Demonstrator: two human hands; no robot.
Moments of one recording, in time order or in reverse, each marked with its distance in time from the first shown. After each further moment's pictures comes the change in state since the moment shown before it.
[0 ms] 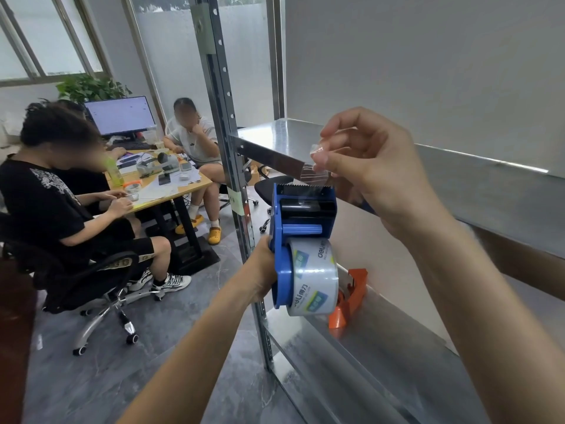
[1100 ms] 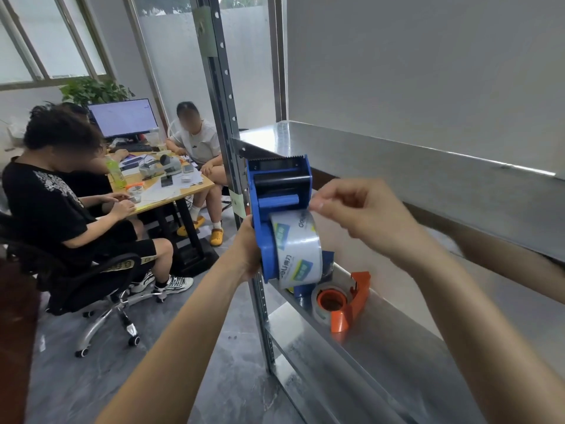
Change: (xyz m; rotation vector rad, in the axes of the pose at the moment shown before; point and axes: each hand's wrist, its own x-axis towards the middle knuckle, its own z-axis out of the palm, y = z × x) left_hand 0.031 0.017 -0.026 -0.134 0.028 0.047; right_hand -0.015 0.043 -0.010 -0.287 -0.206 0.155
